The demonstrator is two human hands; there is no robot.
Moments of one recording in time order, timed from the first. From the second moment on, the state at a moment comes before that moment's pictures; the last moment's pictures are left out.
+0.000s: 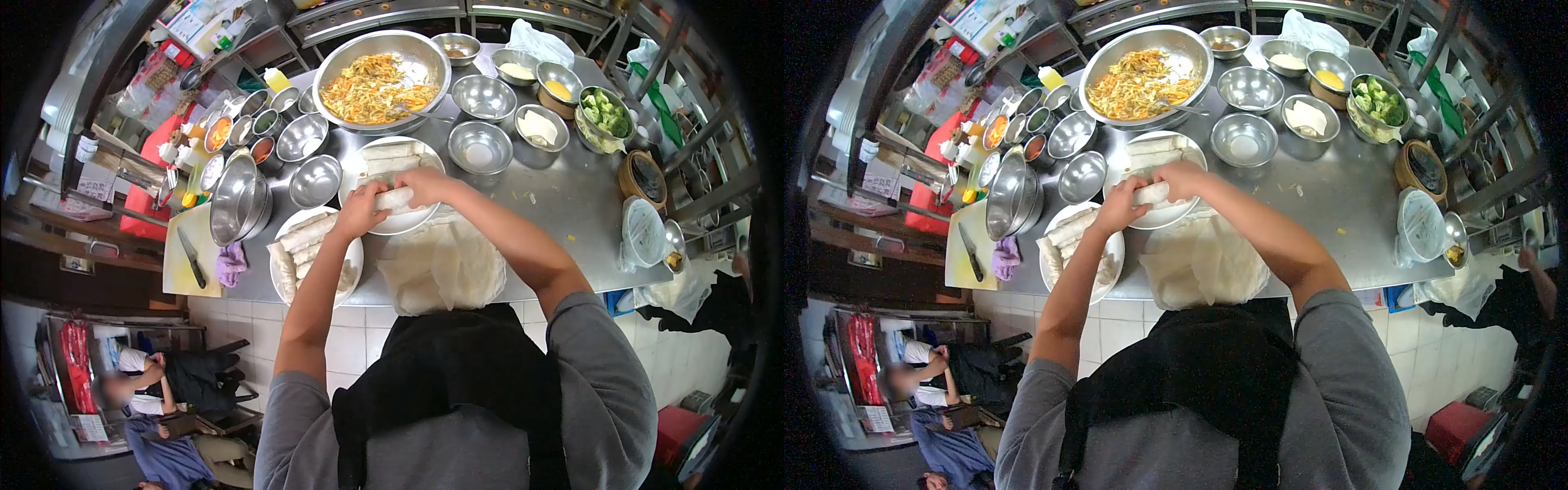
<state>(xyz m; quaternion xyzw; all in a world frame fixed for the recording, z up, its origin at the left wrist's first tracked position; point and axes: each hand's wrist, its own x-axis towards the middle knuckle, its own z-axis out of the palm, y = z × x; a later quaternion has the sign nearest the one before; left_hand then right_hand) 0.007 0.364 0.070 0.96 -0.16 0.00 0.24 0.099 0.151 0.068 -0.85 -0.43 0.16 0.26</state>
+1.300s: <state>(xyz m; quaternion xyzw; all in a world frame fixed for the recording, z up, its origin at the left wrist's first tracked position) 0.024 0.383 0.091 0.84 -0.01 -0.22 0.50 0.144 0.129 0.106 -0.59 -0.16 0.62 0.49</state>
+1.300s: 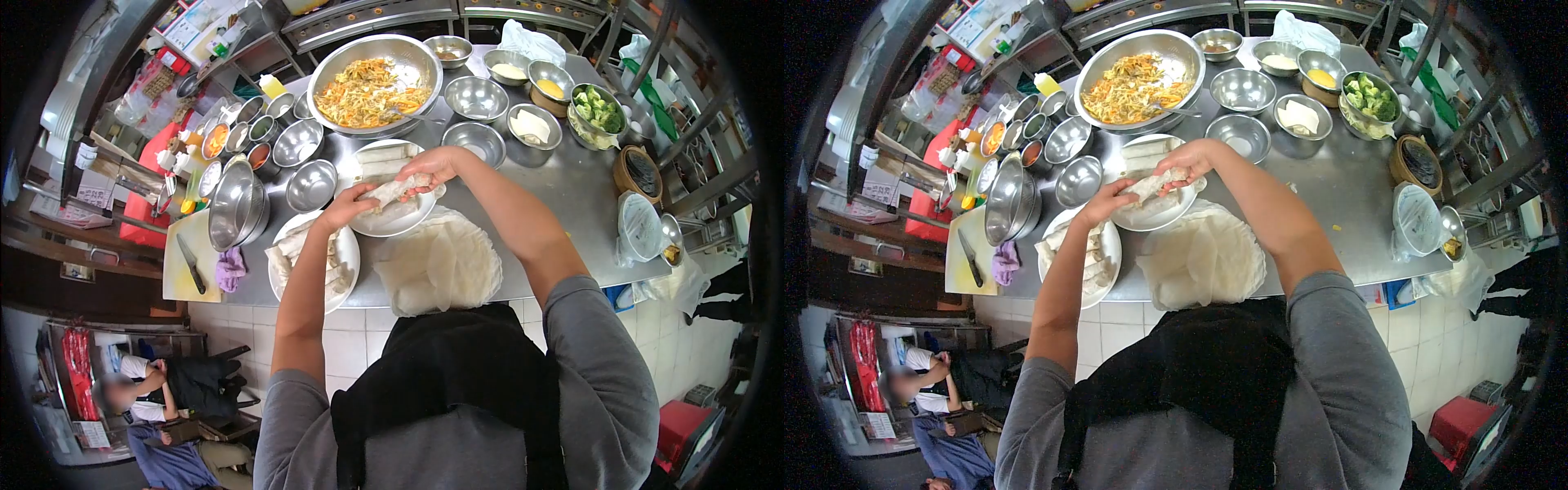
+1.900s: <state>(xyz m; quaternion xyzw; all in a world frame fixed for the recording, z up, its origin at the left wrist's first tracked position) 0.038 0.374 0.118 0.67 0.06 -0.31 0.67 0.146 0.086 0.123 -0.57 -0.17 0.56 0.58</state>
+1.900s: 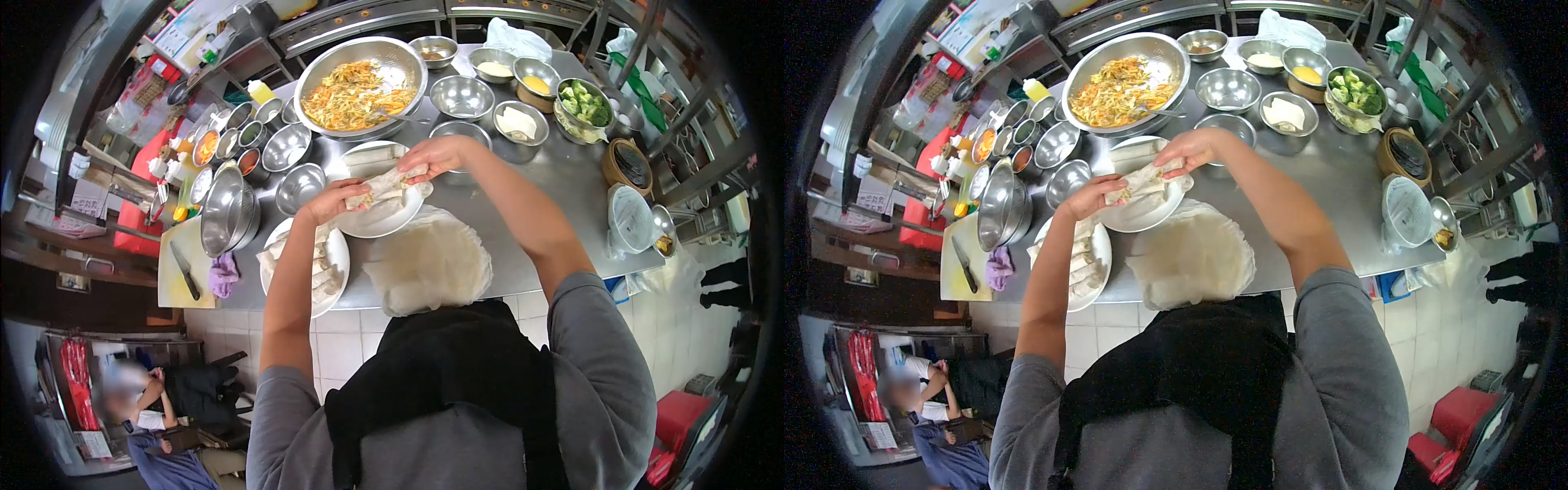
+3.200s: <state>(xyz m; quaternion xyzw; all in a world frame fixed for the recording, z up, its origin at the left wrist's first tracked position) -0.089 0.171 0.059 0.92 -0.02 0.19 0.34 0.026 -0.103 0.056 -0.91 -0.18 -0.07 0.36</state>
